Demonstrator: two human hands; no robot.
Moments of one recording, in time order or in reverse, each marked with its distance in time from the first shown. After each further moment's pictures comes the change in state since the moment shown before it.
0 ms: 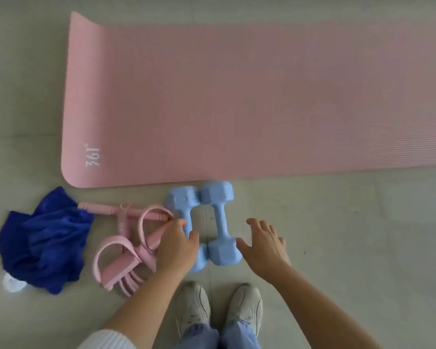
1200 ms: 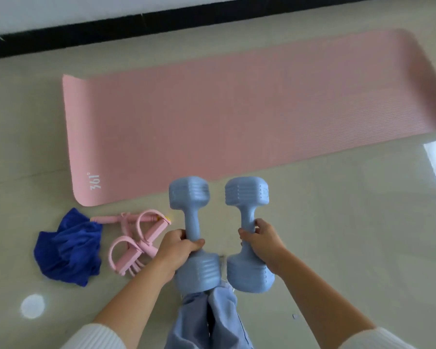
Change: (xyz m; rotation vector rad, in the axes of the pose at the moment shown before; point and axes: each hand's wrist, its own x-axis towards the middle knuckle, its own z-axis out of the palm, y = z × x) left_hand -0.162 0.121 -0.069 -0.262 -0.375 -0.163; right_hand -0.149 0.040 -0.116 0.924 -0.040 0.295
